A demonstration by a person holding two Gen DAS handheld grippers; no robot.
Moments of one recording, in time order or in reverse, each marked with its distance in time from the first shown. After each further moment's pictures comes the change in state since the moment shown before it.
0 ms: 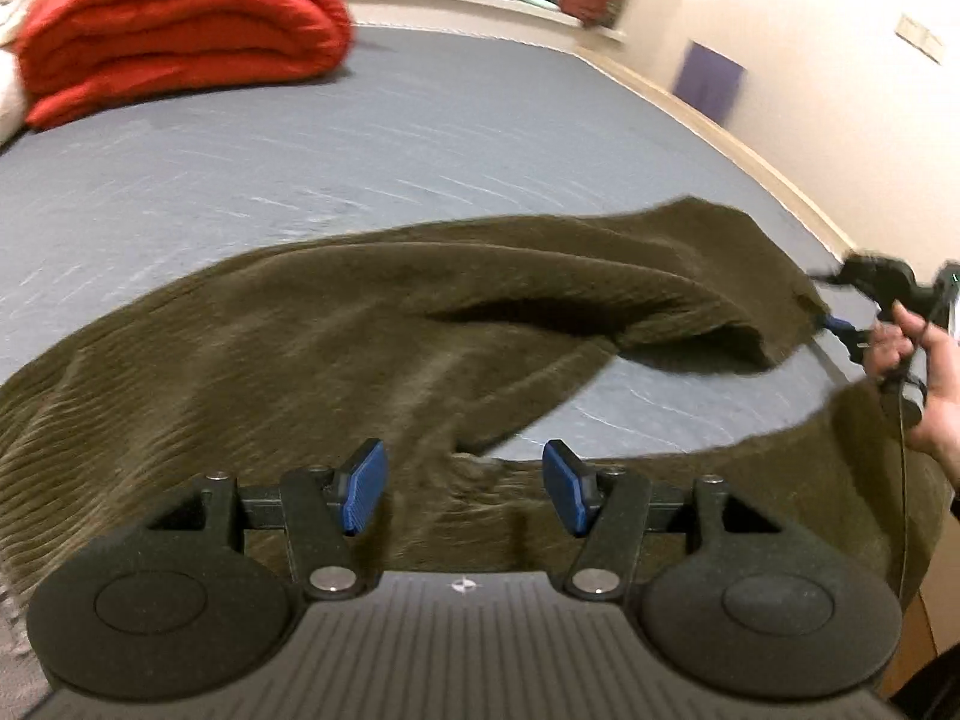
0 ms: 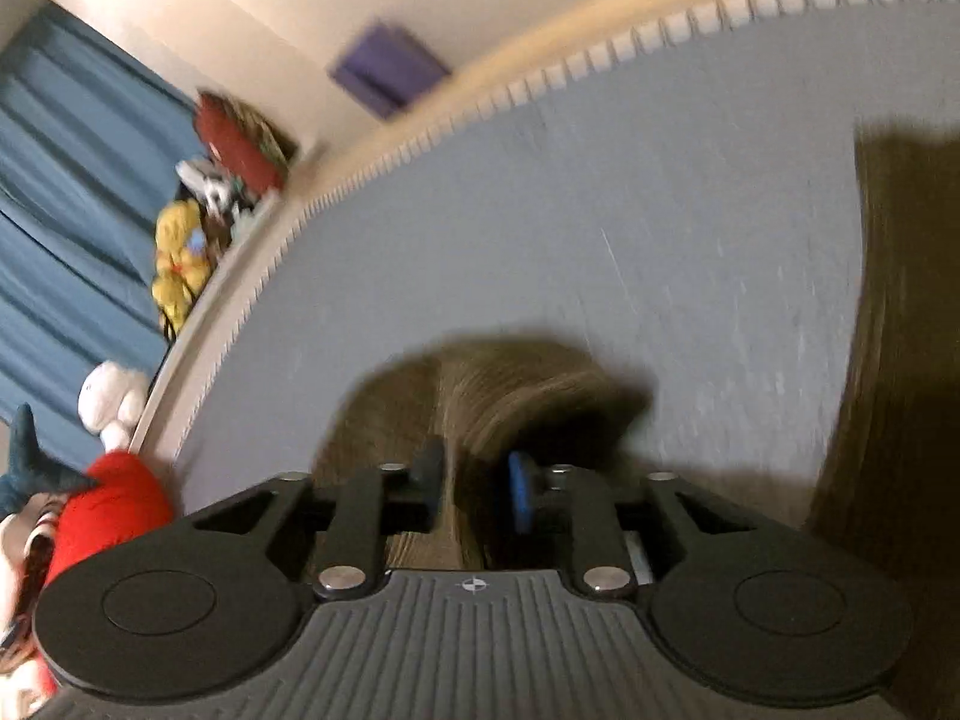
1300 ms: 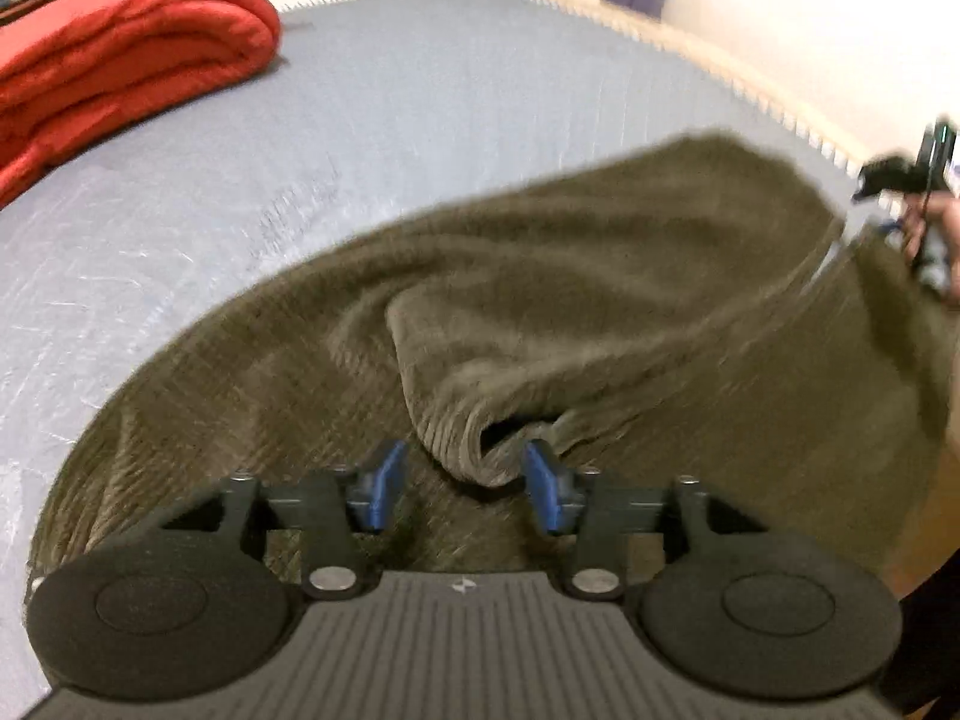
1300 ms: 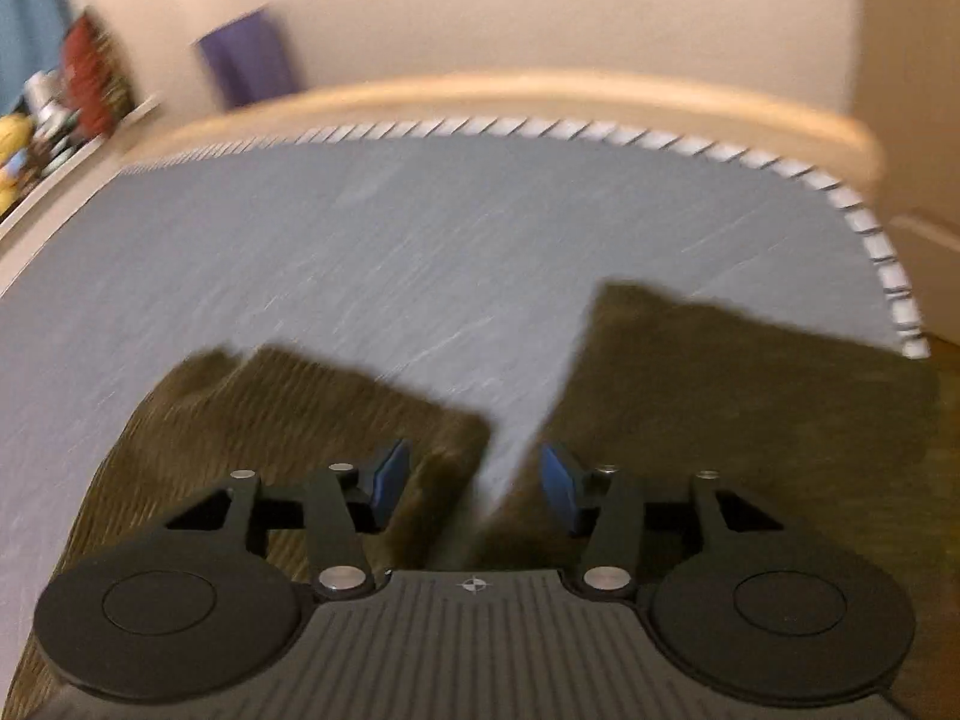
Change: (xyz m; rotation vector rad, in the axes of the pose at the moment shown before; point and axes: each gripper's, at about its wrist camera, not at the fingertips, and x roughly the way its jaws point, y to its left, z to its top) left arm -0.017 0.034 0.011 0.215 0.095 -0.016; right arm -0.054 0.005 0.032 -0.233 -0.209 -0.539
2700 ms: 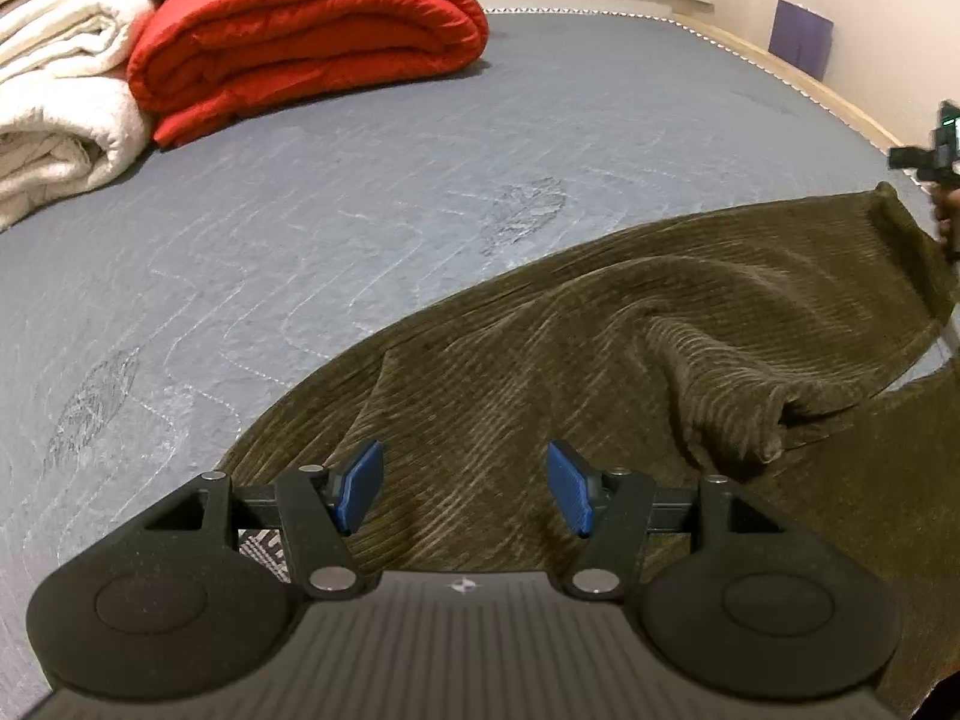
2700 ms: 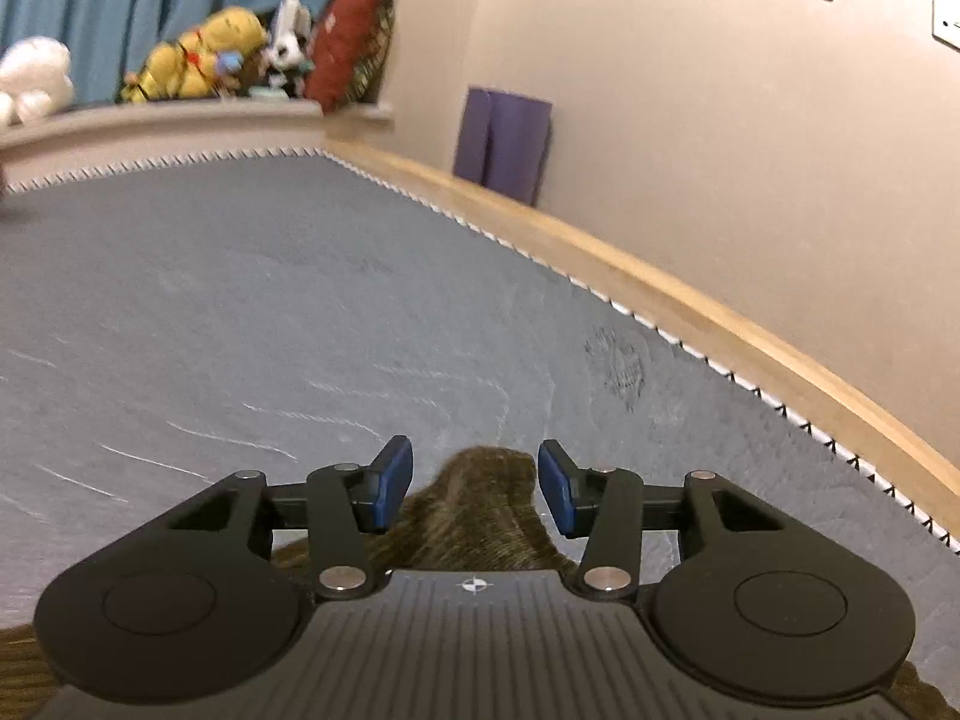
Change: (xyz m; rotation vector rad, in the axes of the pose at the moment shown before) left arm -0.020 0.078 -0.026 -0.172 -0.009 0.269; right arm 0.052 0.195 -0.016 -0.596 -0.288 0.178
